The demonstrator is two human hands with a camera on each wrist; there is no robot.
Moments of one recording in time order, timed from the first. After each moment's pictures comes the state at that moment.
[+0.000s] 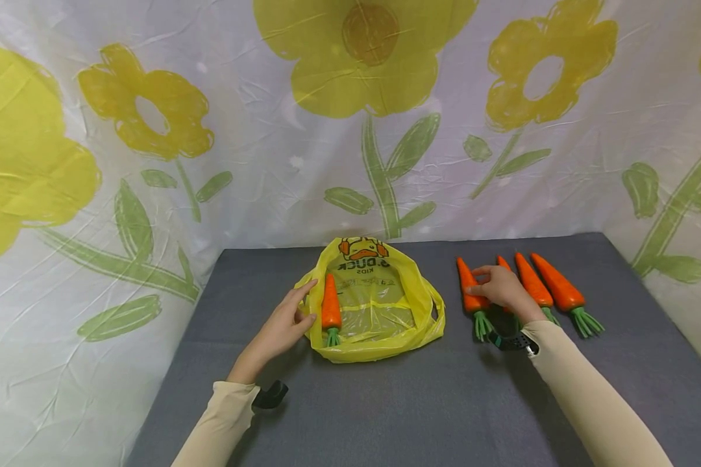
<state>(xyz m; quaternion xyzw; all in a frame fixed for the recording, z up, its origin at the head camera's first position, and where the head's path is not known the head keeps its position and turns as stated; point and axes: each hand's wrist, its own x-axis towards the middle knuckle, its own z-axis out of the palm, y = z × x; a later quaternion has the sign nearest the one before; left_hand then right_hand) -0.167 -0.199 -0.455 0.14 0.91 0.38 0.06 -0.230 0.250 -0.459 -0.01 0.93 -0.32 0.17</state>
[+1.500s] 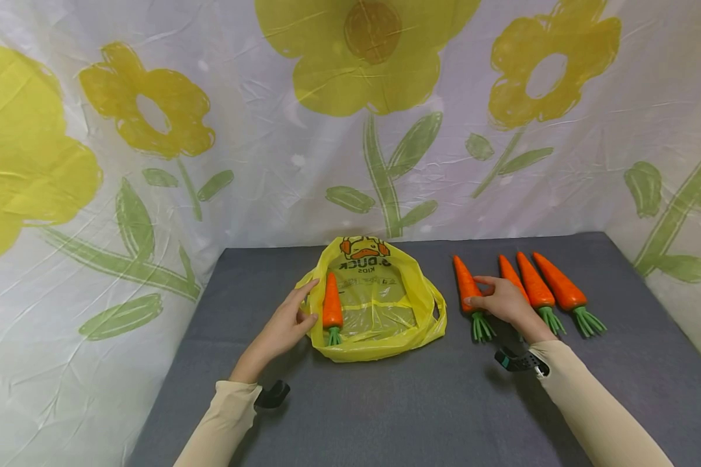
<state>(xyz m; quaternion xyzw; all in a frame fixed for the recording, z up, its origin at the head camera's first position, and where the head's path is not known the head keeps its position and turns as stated) -0.169 -0.200 -0.461 0.15 0.91 0.38 0.06 -0.204 0.244 -0.467 0.01 0.92 -0.36 0.16</state>
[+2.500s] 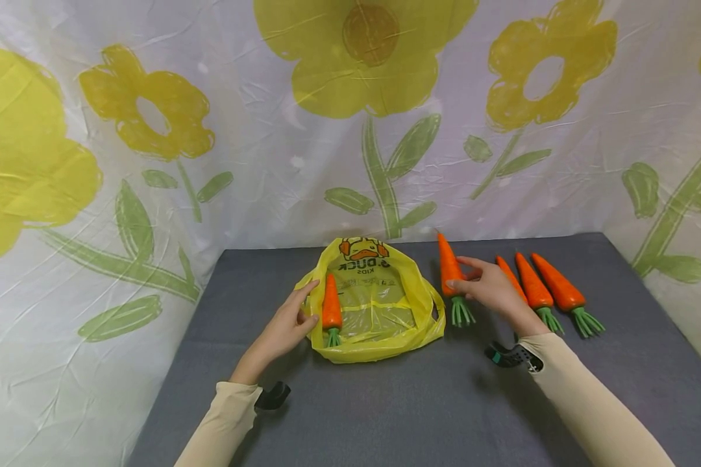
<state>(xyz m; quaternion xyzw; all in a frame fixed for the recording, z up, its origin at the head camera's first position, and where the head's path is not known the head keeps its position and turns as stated) -0.167 -0.197 -0.458 0.15 0.91 0.38 0.06 -0.201 0.213 -0.420 0.00 0.89 -0.43 0.14</state>
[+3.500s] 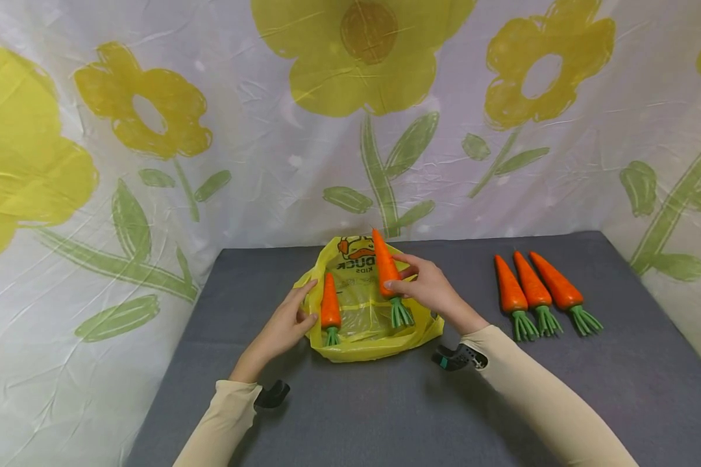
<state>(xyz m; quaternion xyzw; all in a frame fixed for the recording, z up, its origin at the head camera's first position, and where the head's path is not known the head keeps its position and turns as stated) -0.170 -0.196 -0.460 0.15 0.91 0.38 0.06 -0.201 0.115 -0.406 -0.07 0.84 -0.52 0.15</state>
